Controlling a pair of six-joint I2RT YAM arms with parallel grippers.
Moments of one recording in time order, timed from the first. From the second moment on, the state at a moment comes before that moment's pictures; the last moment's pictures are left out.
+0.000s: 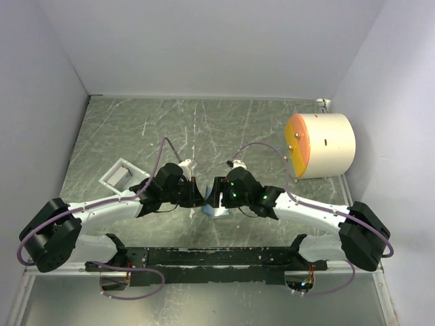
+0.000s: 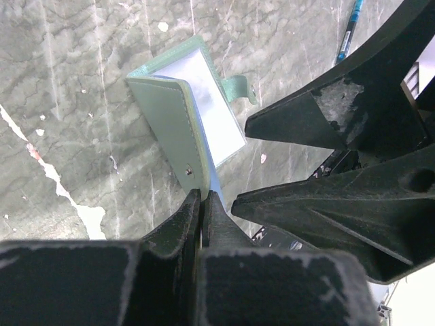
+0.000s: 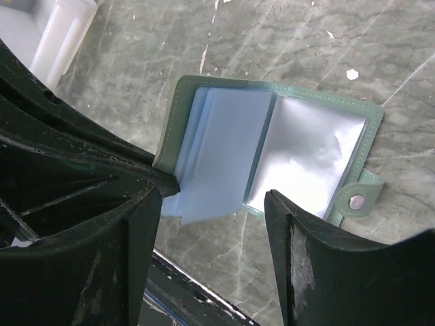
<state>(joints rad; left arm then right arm) -0.81 1.28 0.57 0.06 0.26 -0.72 0.92 1.25 0.64 -0.10 0.03 0.77</state>
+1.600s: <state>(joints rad) -0.81 1.29 0.54 0.09 0.25 -0.72 0.92 1.24 0.66 -0.29 0.21 0.76</state>
